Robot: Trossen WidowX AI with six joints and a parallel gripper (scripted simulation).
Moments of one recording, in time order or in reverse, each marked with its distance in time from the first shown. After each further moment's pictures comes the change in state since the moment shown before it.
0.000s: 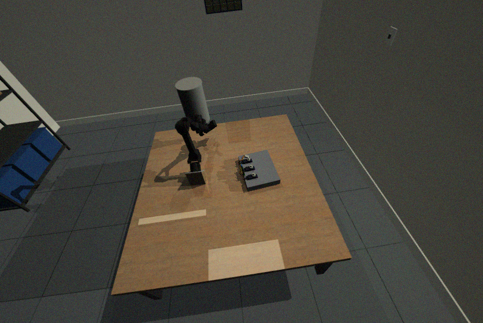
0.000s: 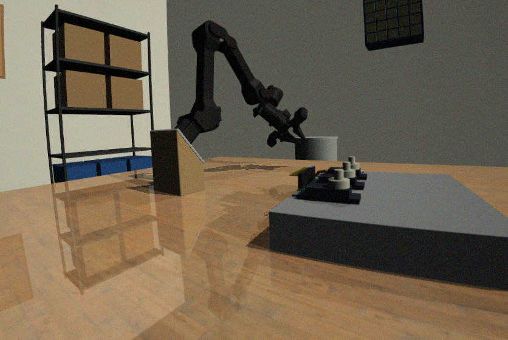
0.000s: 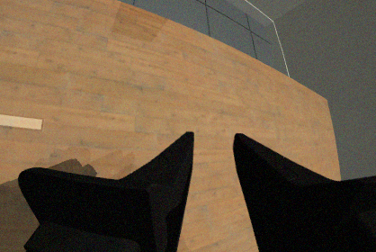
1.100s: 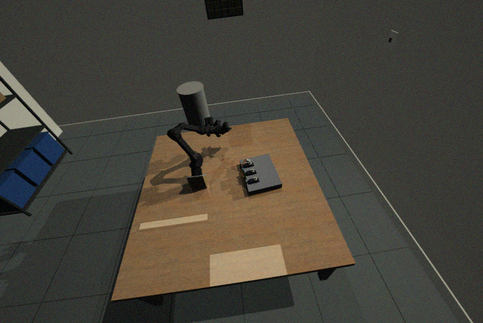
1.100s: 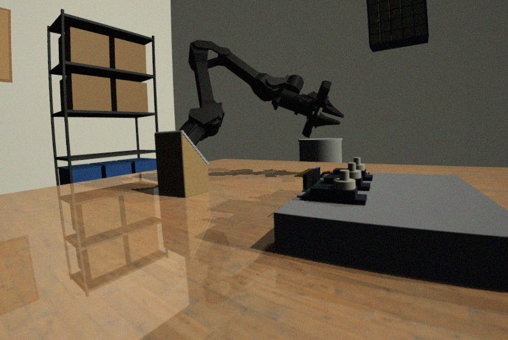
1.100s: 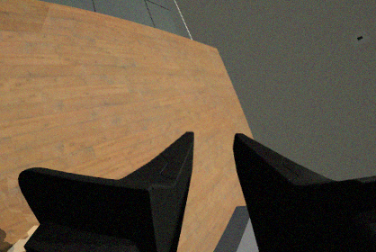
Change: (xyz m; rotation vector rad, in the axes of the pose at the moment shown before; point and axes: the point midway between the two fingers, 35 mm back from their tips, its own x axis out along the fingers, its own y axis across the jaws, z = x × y) arm -0.015 -0.157 -0.058 0.089 0.112 -0.461
